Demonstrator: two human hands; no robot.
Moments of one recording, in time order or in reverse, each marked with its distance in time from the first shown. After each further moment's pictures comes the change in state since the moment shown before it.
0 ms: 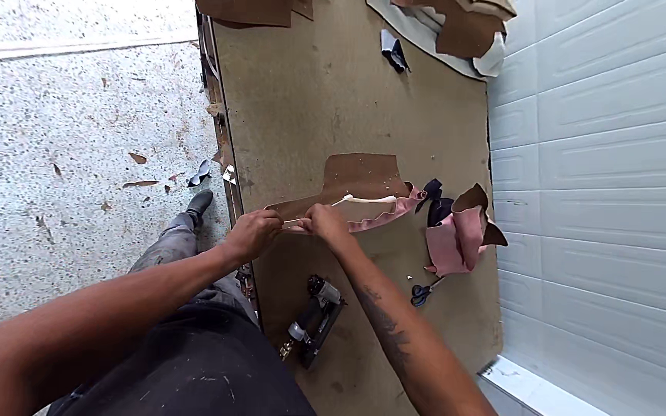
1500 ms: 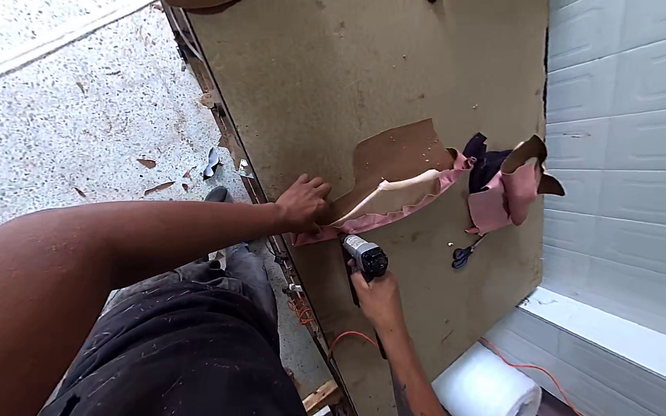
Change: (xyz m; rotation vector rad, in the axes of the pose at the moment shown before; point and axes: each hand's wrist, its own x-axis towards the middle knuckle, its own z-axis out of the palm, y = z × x) left_hand 0.132 -0.050 -0.040 0.320 -0.681 0.349; right_hand -0.118 -0.051 0.058 0.672 0.440 0.449
